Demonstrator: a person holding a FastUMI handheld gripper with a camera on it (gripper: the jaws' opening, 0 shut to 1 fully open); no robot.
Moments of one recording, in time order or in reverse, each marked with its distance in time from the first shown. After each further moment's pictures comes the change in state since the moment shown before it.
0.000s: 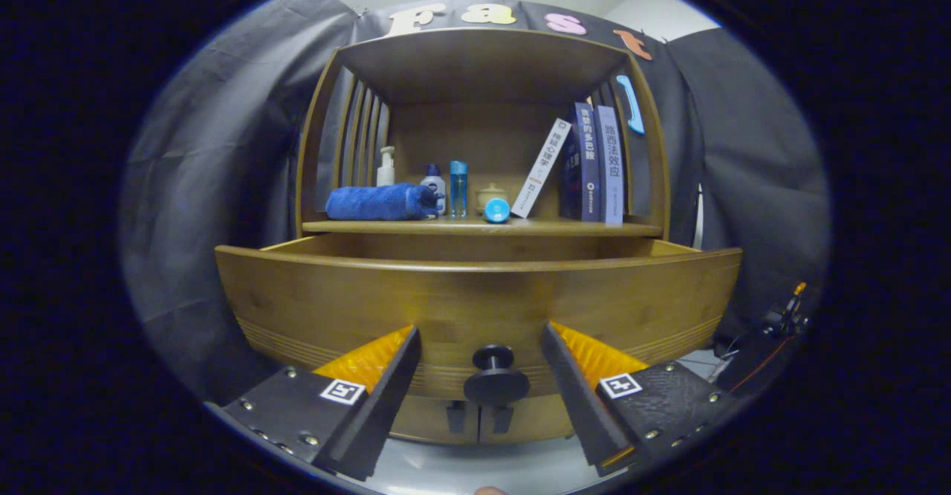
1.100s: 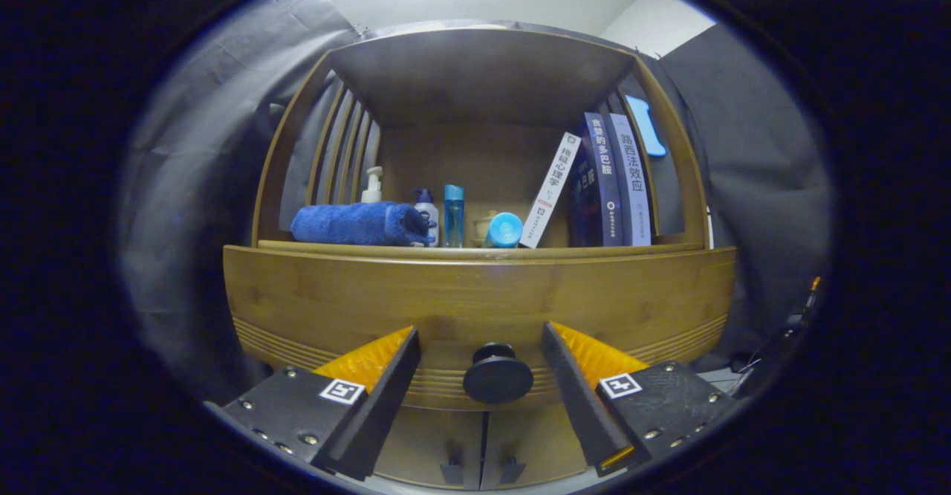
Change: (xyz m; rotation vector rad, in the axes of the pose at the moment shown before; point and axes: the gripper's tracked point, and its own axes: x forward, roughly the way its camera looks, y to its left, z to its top) arm 0.092 0.006 0.002 0.046 -0.169 -0.004
